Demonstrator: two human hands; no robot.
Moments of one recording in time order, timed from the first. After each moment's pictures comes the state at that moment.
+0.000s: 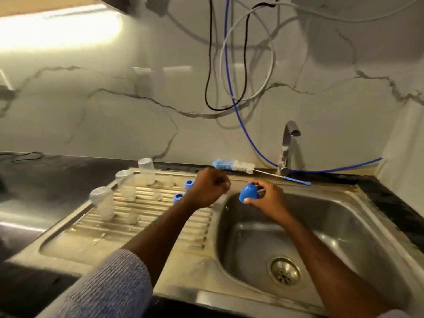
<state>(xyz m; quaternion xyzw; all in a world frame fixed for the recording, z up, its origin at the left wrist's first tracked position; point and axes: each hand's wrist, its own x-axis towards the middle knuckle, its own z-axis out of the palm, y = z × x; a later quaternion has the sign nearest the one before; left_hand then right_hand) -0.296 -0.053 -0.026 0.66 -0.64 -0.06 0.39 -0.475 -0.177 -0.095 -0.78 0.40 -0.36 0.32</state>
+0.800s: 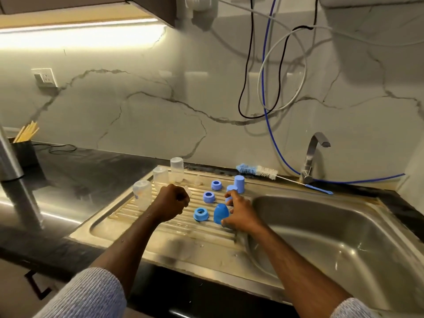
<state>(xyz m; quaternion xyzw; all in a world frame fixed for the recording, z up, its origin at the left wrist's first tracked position) -0.163 0.086 -0.048 0.77 -0.52 -0.10 0.35 -0.361 -0.063 -0.091 -0.86 0.35 -0.20 0.31</state>
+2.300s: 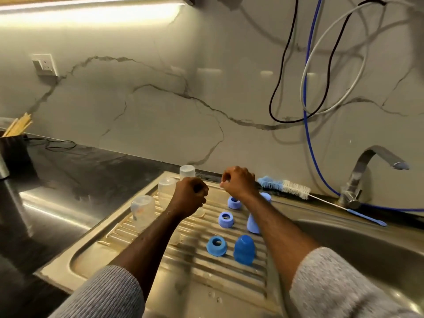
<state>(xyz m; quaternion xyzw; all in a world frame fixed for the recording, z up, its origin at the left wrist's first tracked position) -0.104 -0.014 -0.054 0.74 -0.46 -0.07 0.49 -0.210 -0.158 -0.034 -0.89 0.36 -0.25 0.11</state>
